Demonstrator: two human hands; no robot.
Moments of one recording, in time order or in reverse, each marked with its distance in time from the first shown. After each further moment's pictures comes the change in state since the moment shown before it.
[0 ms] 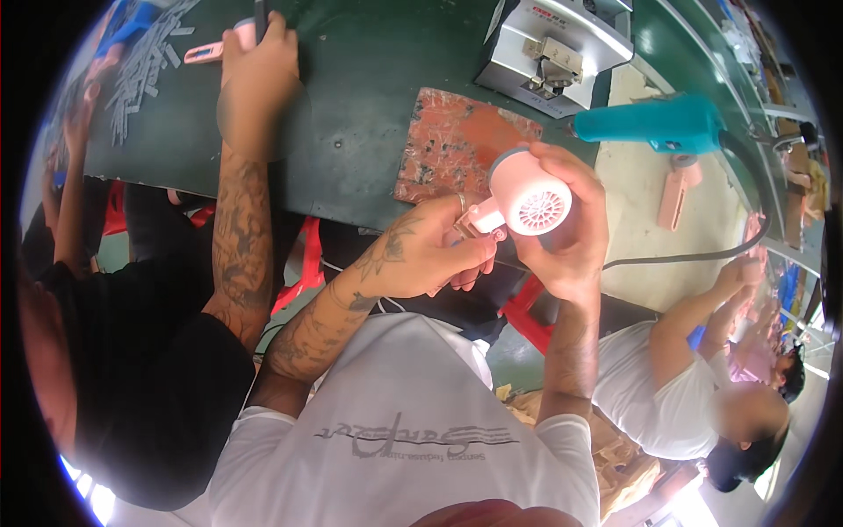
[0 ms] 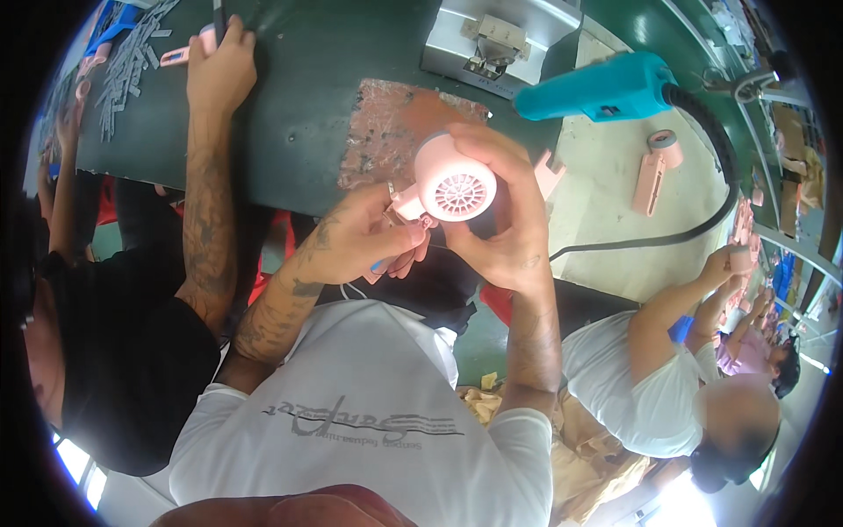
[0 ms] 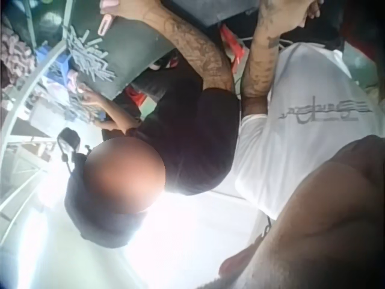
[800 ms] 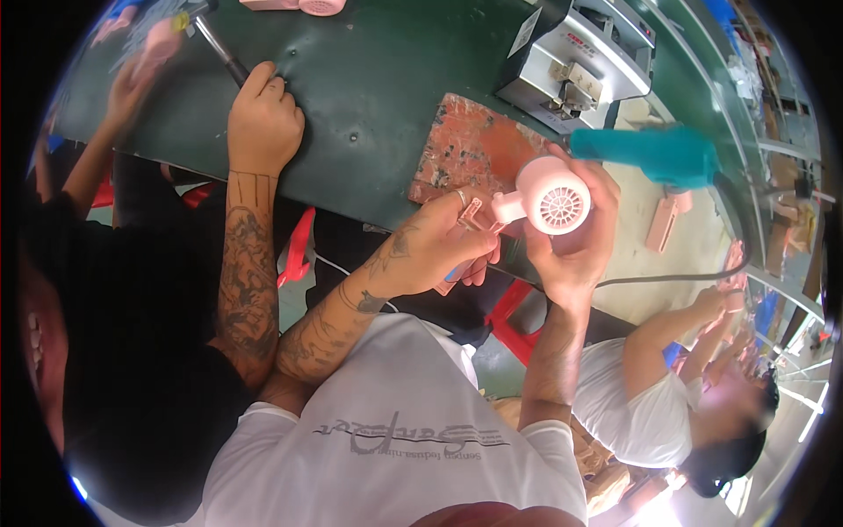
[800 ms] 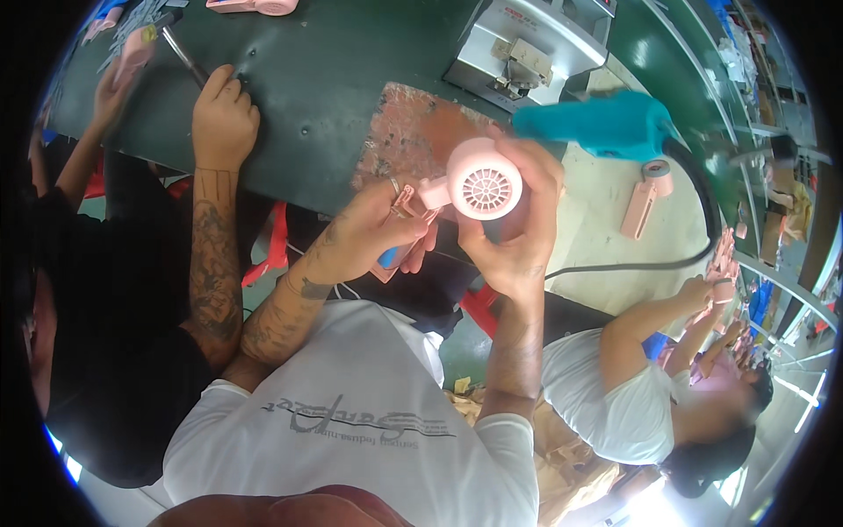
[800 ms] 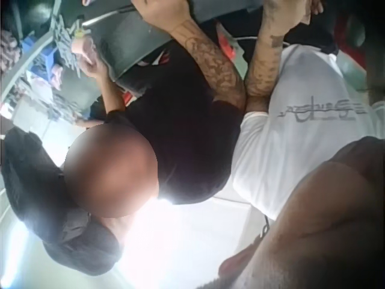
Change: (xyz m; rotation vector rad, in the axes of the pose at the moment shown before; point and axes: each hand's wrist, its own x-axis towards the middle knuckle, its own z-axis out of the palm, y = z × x) left_hand 0.006 -0.017 -0.006 -0.171 0.039 0.142; right_hand 0.012 -0.001 0.005 -0.305 0.072 -0.041
